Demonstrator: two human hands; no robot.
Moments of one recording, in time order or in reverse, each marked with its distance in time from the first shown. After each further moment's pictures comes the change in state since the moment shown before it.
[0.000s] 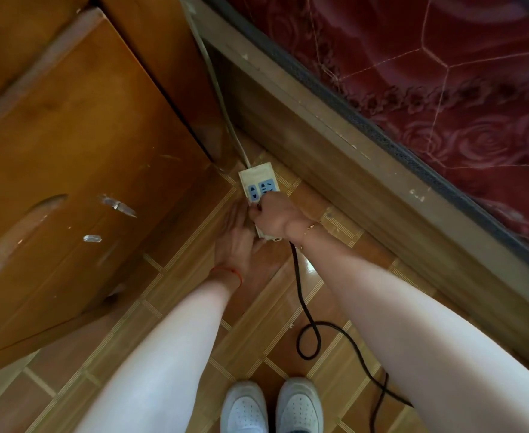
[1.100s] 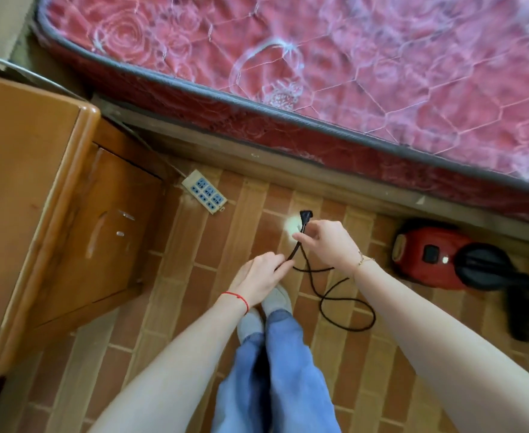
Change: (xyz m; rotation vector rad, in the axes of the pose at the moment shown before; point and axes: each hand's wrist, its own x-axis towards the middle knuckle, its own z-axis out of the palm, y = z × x) left_hand -0.369 0.115 0.007 0.052 0.059 0.745; right_hand -0.415 0.096 -0.046 0.271 0.339 0.277
